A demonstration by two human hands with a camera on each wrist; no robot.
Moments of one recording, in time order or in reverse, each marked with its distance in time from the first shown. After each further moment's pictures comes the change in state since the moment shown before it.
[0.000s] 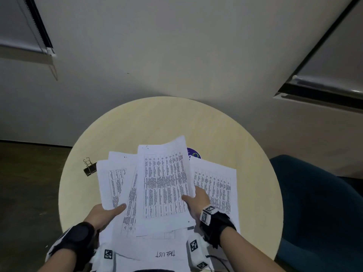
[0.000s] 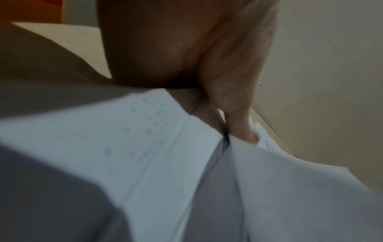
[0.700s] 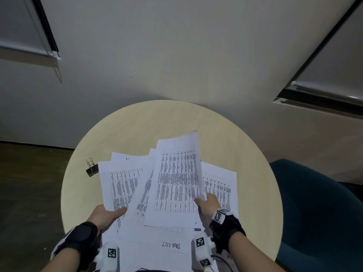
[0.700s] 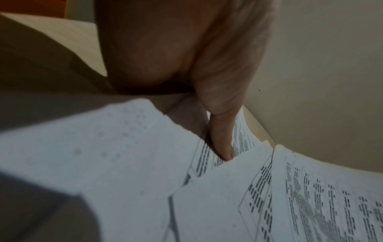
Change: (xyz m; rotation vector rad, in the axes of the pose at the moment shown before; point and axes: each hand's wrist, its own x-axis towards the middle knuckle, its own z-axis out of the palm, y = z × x) left_hand 0.014 -0.010 -0.002 0.041 -0.017 0.020; right_hand 0.001 0.014 -0.024 -0.014 0.048 0.075
